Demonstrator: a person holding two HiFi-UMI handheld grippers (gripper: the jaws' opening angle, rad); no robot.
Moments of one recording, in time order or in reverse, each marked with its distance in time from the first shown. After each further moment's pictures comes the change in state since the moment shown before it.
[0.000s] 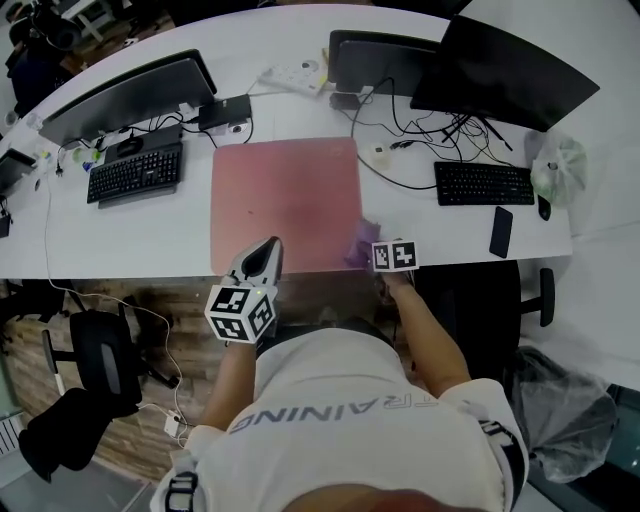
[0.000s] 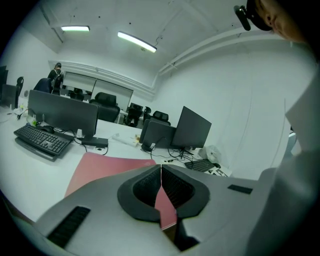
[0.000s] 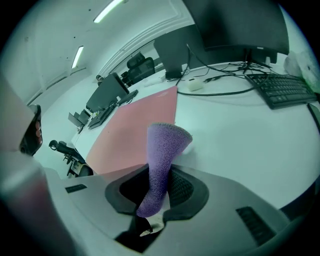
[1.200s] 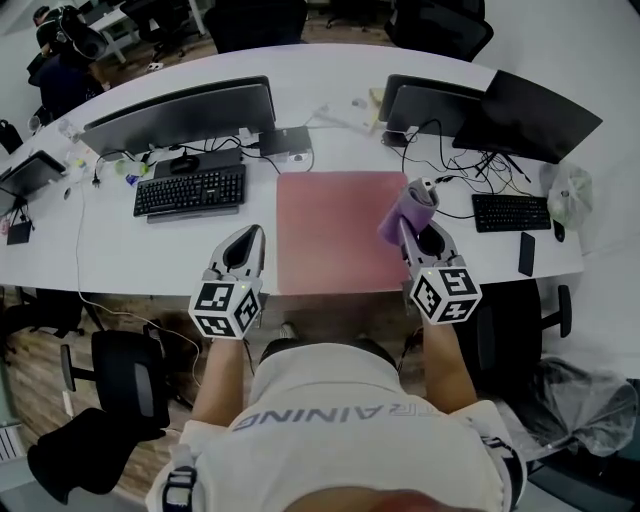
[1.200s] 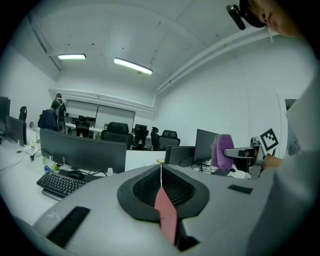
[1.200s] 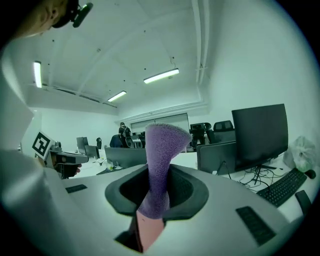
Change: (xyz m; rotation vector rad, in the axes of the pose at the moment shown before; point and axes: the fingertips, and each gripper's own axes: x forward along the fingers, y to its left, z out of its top) left arm -0.126 0.161 0.124 0.161 -0.187 0.065; right arm -0.195 0.265 0.184 -0.321 -0.812 -0.066
